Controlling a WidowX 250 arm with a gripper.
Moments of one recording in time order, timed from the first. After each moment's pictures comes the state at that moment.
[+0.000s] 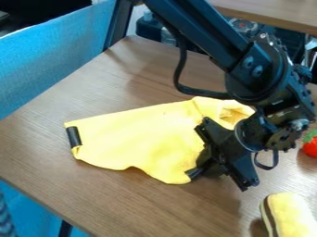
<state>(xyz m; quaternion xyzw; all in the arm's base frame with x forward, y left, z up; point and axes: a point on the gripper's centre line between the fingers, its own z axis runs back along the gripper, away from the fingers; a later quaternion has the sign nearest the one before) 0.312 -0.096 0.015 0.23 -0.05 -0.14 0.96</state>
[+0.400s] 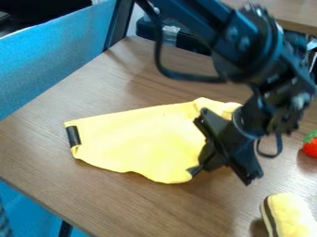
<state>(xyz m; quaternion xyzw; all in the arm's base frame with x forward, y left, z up) 0.305 -0.099 0.044 0.19 -0.06 -0.14 0.97</state>
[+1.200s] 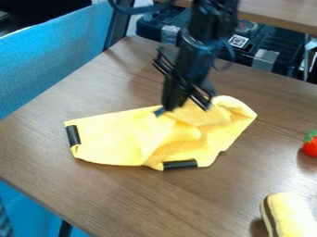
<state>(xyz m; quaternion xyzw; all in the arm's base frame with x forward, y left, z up) 0.334 -0.010 0.089 0.14 0.02 -0.11 0.98</state>
